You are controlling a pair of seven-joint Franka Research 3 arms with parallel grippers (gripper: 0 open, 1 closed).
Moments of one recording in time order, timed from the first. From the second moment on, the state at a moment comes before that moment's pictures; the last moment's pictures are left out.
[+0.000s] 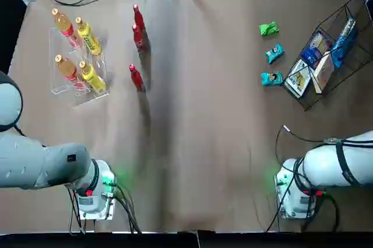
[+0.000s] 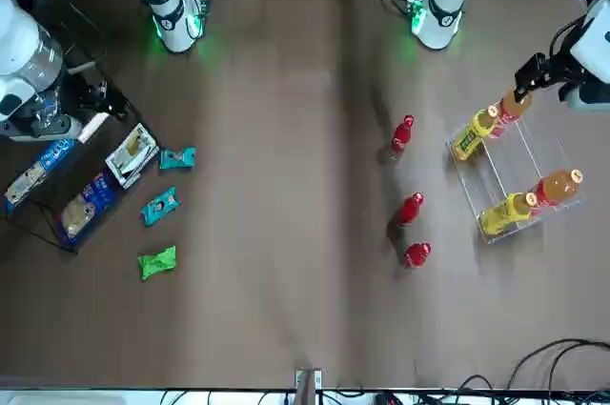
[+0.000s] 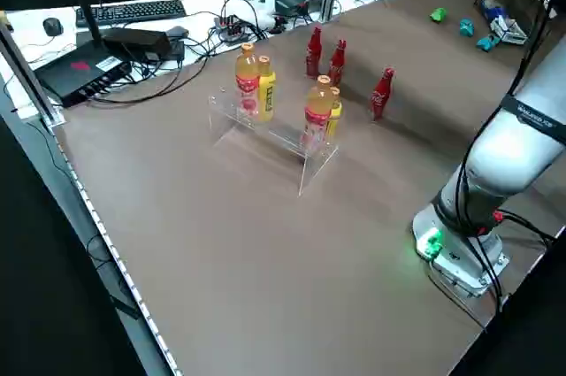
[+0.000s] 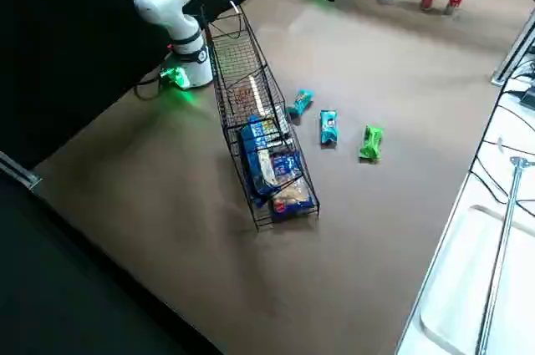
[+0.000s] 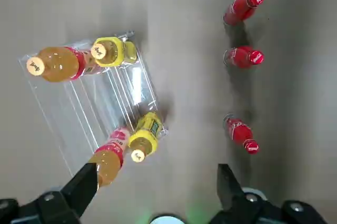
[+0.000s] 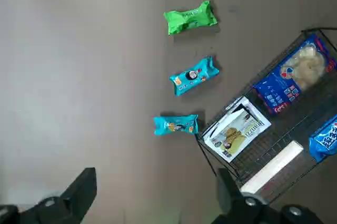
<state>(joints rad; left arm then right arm) 0.13 -0.08 -0.20 -1.62 0.01 1.51 -0.05 0.08 -0.01 0.05 -1.65 0.02 1.56 0.11</state>
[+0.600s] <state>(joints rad) 0.13 -0.06 -0.20 -1.62 -0.01 1.52 -0.07 0.08 -0.01 0.05 -1.65 0.02 1.56 0.11</state>
